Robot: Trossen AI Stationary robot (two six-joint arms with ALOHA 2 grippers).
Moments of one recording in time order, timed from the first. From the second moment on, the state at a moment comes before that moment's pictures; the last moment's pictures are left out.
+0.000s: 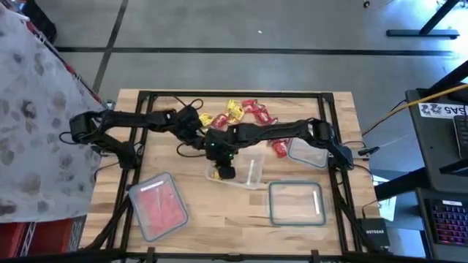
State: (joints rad) left arm 0.45 1.41 0.67 -0.26 0.43 -0.62; right arm -0.02 2.19 1.88 -0.78 -0.28 -0.11
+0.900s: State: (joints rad) left arm 0.45 1.41 0.67 -0.27 0.42 -0.65; right arm -0.07 2.28 1.88 -0.75 -0.46 -0.03
